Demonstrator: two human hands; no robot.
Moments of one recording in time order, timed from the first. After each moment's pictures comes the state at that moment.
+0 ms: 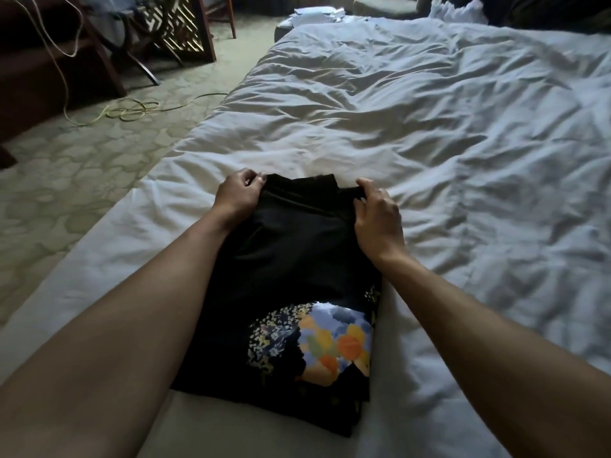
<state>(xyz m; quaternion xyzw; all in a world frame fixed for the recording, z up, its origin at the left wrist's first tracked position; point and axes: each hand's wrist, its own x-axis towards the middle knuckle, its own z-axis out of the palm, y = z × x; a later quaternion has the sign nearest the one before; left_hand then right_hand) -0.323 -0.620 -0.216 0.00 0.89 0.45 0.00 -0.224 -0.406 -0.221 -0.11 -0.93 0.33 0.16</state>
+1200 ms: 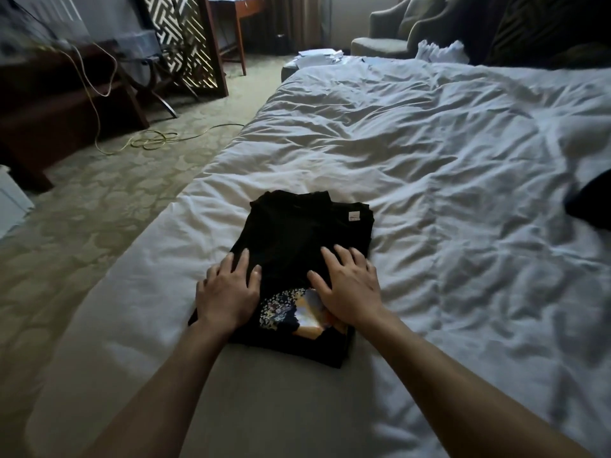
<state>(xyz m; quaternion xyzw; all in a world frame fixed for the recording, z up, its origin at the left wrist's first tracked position) -0.124 -0.665 -0.215 -0.01 0.99 0.12 0.04 -0.095 -0.457 -0.211 -0.02 -0.99 0.15 0.00</state>
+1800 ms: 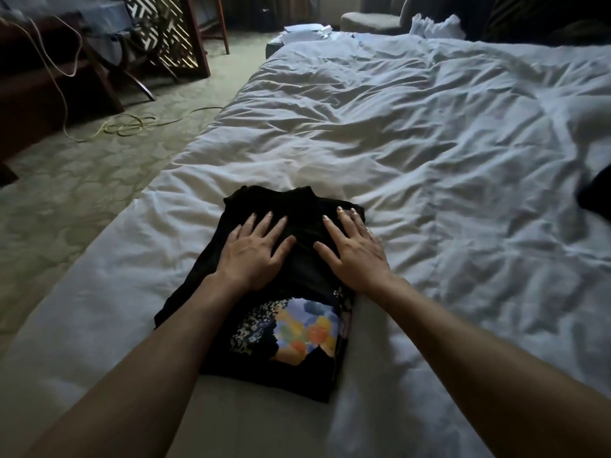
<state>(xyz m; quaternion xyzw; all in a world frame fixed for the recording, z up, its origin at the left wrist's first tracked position) -0.216 -0.602 -0.225 0.18 0.98 0.05 0.05 -0.172 -0.401 -0.232 0.00 -0.99 0.14 0.00</state>
